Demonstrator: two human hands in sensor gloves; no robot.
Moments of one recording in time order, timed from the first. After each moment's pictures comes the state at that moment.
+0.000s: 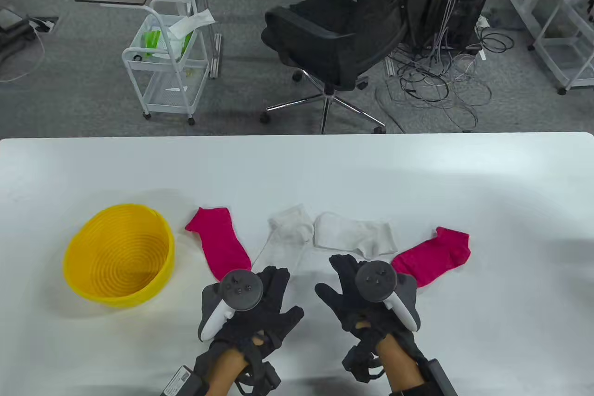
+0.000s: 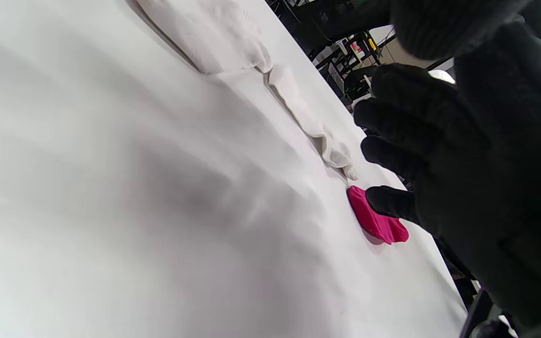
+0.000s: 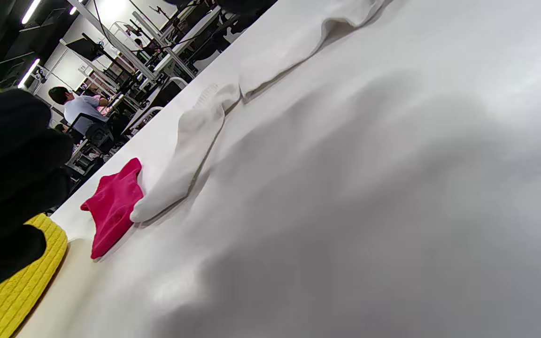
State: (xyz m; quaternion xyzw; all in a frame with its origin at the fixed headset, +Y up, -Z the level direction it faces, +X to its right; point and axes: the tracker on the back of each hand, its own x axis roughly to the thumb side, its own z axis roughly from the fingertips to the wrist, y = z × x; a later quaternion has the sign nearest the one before) left_hand -0.123 -0.739 -0.247 -0.24 -0.08 0.39 0.88; right_hand 0.120 -0.734 -0.266 0.01 0.18 0.93 0.32
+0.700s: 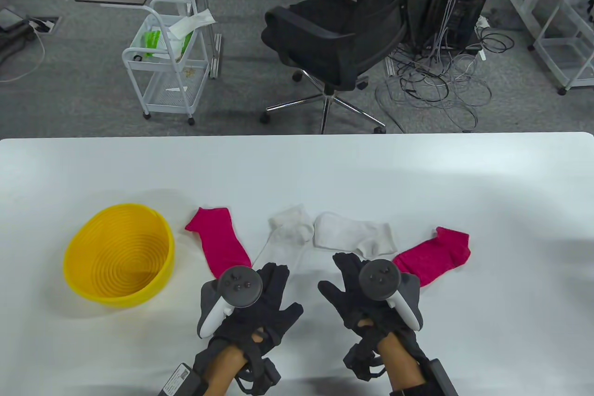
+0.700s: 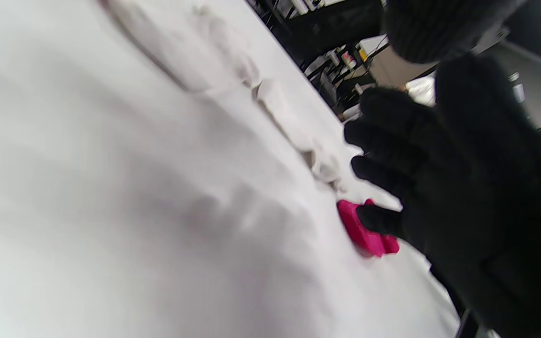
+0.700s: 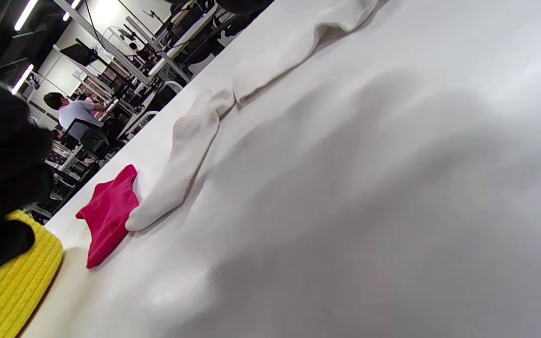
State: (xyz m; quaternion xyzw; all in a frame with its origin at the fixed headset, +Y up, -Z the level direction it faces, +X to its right) left_hand -0.126 -0.725 -0.256 -0.21 -0.08 0.40 0.89; right_hand 0.123 -0.735 -0.269 0.00 0.19 0.93 0.33
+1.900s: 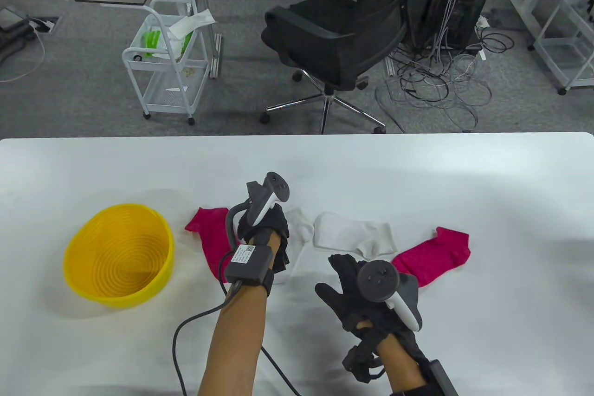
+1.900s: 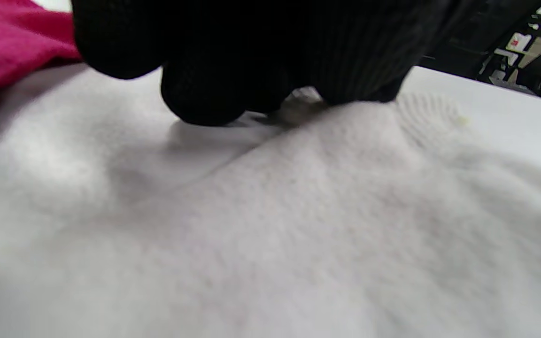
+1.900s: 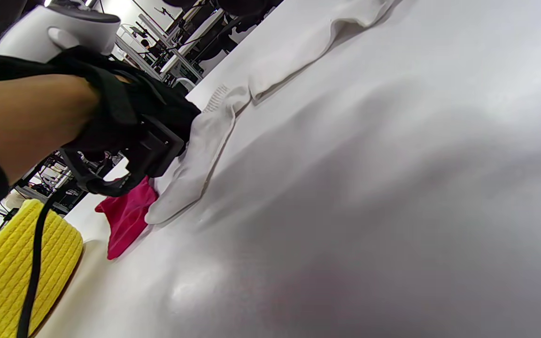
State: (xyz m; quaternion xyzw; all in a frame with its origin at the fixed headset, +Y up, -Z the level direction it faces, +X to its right) left_hand -0.098 -0.757 -0.464 -0.17 0.13 0.09 0.97; right_hand 0.120 -0.730 -0.266 0.02 0.18 0.92 0.34
